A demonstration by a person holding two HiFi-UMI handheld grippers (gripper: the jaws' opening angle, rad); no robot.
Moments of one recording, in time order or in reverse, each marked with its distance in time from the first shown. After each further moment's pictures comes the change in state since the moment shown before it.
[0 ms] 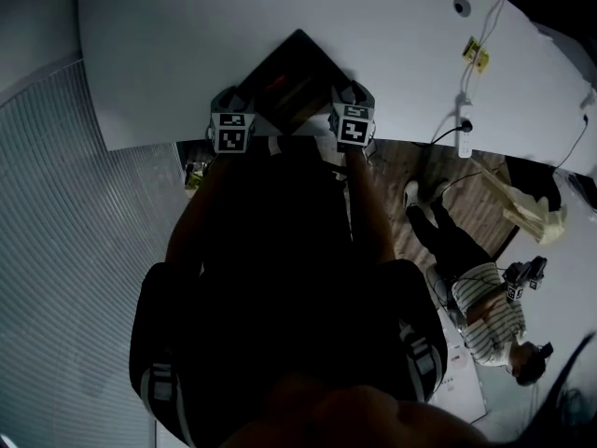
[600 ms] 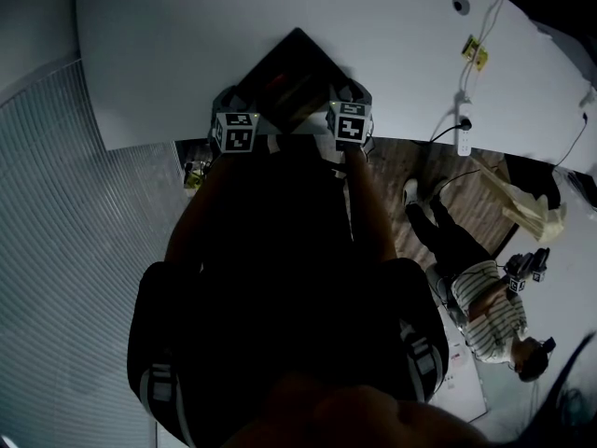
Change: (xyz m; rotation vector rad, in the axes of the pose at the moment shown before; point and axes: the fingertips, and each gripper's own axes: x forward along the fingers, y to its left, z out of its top) left arm 0.003 -0.006 -0.002 0.043 0.018 0.046; right arm 0.001 0.004 0.000 -0.028 0.021 0.000
